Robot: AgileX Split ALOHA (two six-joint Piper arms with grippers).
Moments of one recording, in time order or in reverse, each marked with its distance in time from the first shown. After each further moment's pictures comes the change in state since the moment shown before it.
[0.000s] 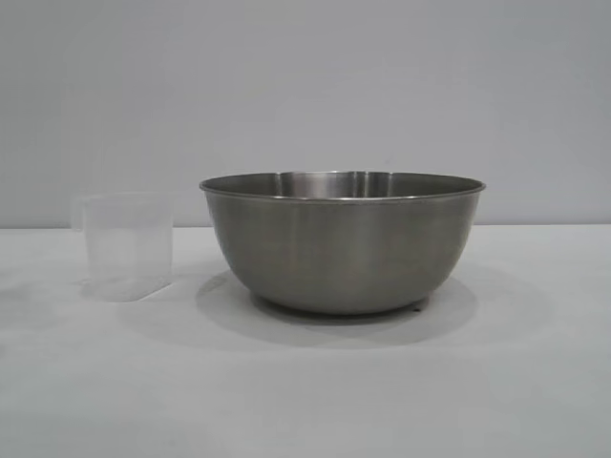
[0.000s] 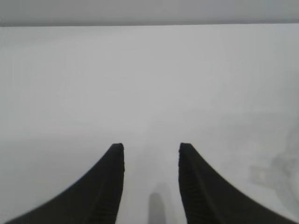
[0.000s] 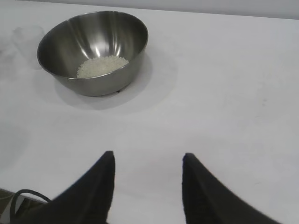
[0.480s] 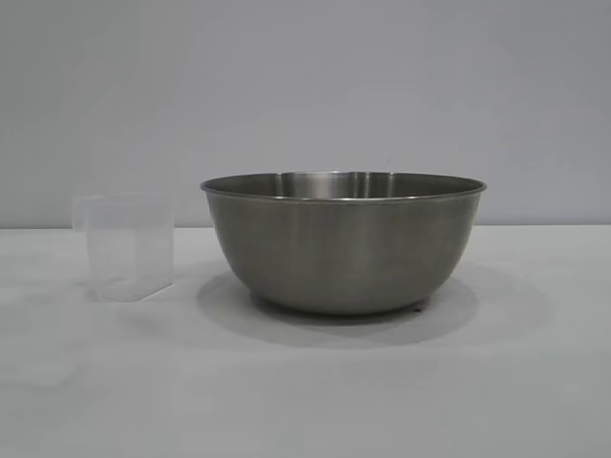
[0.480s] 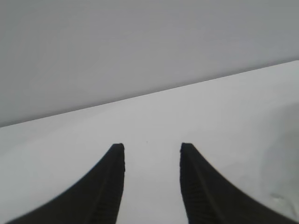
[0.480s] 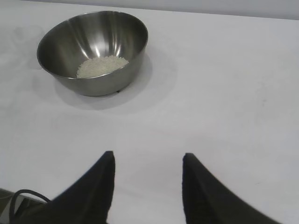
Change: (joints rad) left arm -0.128 -0.791 0.035 0.056 0.760 -0.199; right arm 0.000 0.000 0.000 0.000 0.000 0.000
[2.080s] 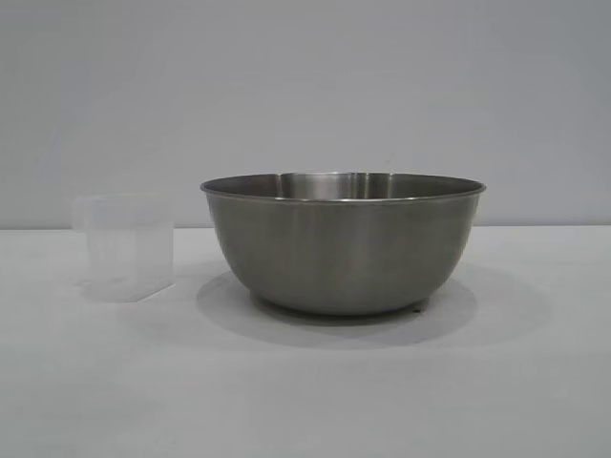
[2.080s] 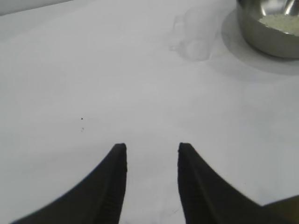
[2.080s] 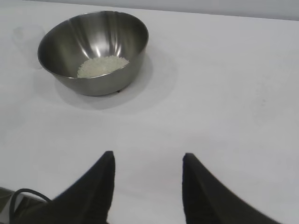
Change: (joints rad) left arm -0.083 -0.943 -0.102 -0.449 1.393 0.362; right arm 0.000 0.000 0.000 0.046 0.000 -0.078
